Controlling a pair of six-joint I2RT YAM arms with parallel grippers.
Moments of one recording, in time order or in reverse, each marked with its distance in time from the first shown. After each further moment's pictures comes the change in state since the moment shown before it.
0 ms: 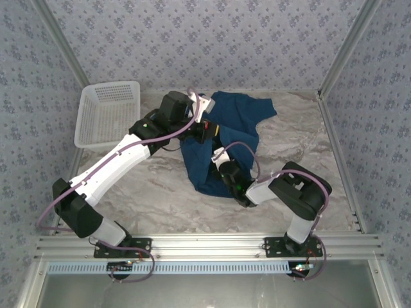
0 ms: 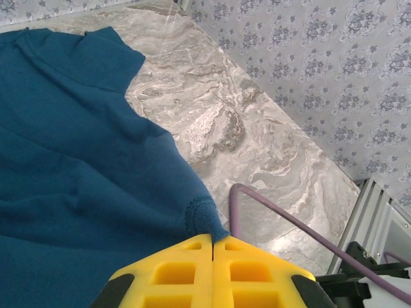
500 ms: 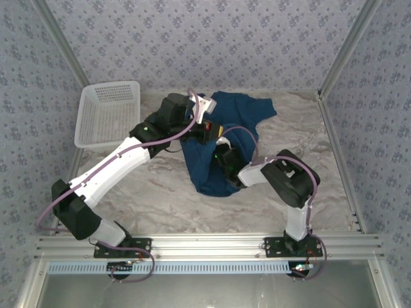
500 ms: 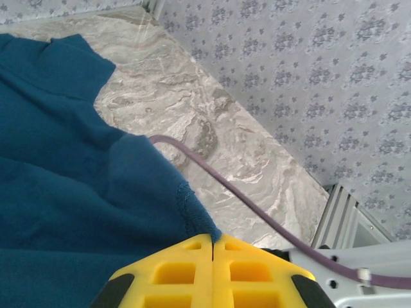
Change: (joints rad) left arm -0.014 -0.027 -0.058 0.110 0.069 -0.061; right arm -0.123 0.151 0.248 -0.247 0.005 0.183
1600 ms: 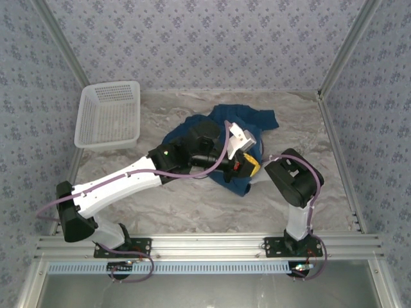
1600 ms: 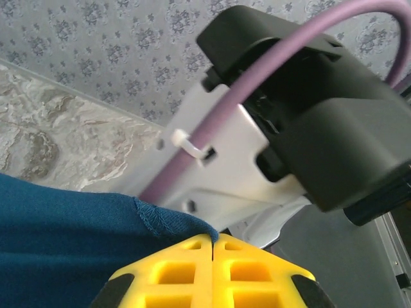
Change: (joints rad) left arm -0.380 -0.012 0.028 0.080 0.033 0.075; right arm -0.060 -0.026 0.016 0.007 -0.120 0.117
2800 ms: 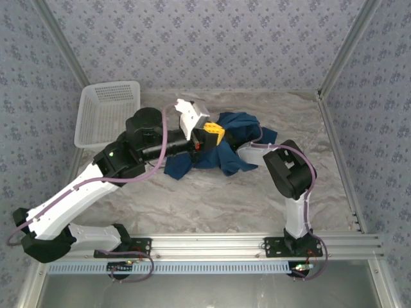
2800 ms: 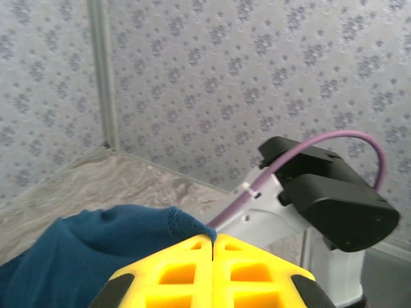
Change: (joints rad) left arm 0.143 -0.278 0.005 -0.052 -0.243 0.159; right arm -0.064 0.102 0.322 -0.665 -0.111 0.175
